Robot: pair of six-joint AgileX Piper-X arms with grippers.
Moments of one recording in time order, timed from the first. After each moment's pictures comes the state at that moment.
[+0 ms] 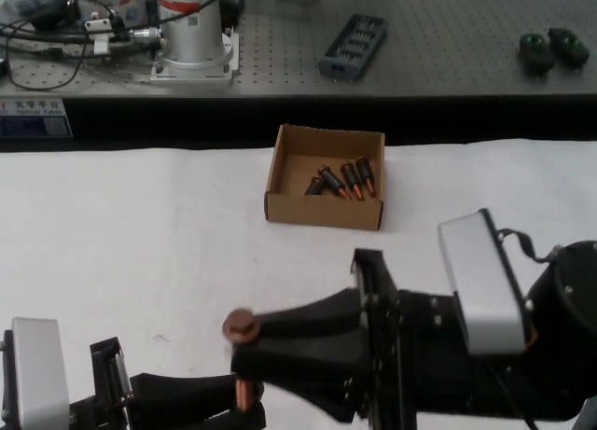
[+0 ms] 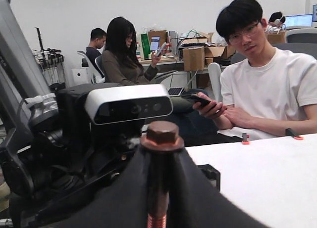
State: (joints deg) left arm -34.1 64.7 0.6 -60.6 34.9 -6.1; right arm 55.0 78.9 -22.0 -58.9 -37.9 12.5
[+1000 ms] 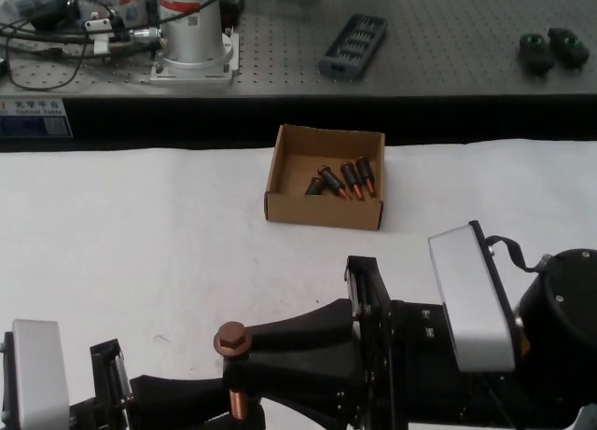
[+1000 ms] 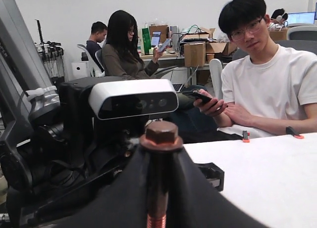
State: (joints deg) left arm -34.1 64.7 0.7 -60.6 34.9 -6.1; right arm 55.9 78.9 -22.0 -58.6 -36.8 10.7
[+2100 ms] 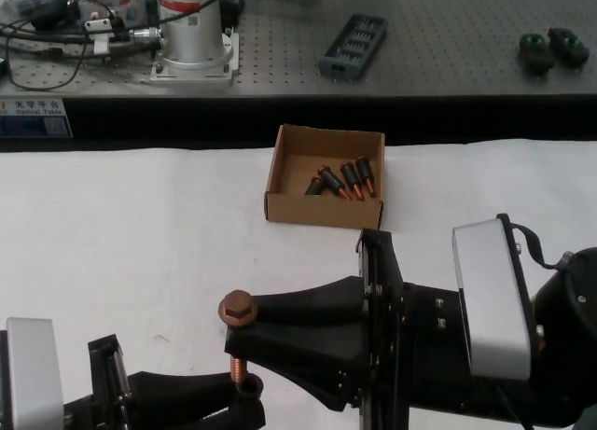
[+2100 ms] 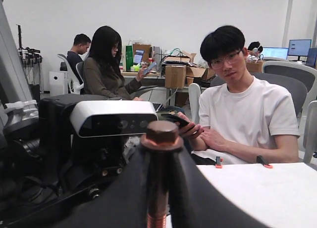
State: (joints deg) left arm -34.1 64.7 0.7 -62.4 34.8 -6.1; right arm 55.9 78.9 -22.0 -61.6 -33.2 5.9
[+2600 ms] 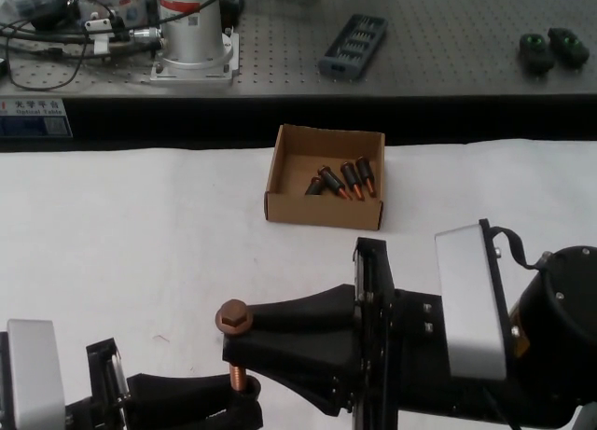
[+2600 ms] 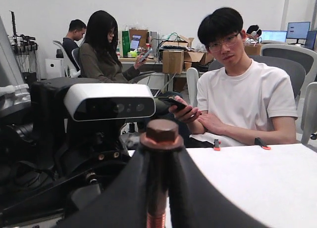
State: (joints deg) left arm -34.1 64.7 0.9 -61.9 34.5 -6.8; right arm 55.9 78.9 -22.2 -57.7 -32.8 4.9
